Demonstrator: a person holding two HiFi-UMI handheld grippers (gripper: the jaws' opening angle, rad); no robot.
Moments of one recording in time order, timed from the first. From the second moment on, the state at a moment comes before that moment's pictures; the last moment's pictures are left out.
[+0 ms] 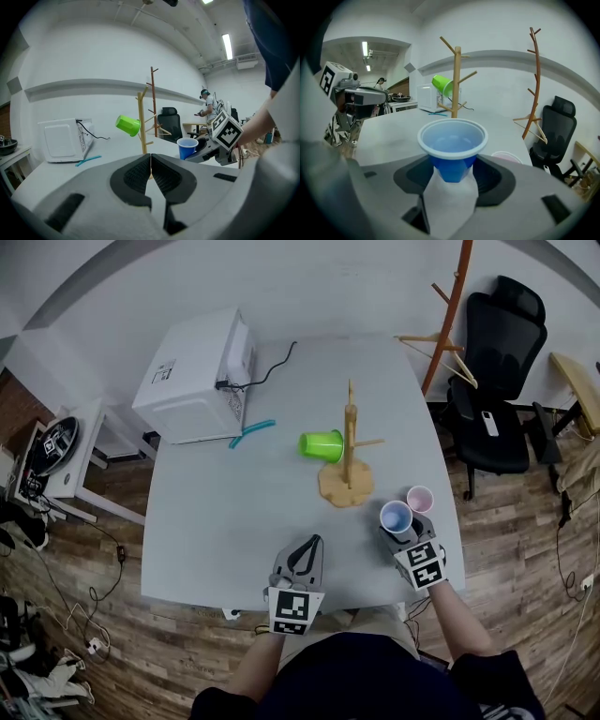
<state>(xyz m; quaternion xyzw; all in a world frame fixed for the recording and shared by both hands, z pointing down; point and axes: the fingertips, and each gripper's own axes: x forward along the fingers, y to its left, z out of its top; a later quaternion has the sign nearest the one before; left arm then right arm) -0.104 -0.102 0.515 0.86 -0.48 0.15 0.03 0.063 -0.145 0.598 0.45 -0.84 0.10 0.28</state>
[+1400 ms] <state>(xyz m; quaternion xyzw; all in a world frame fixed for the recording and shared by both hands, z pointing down) -0.115 -0.108 0.496 0.85 -0.50 0.13 0.04 0.060 -0.232 0.521 0.39 -0.84 -0.02 0.38</state>
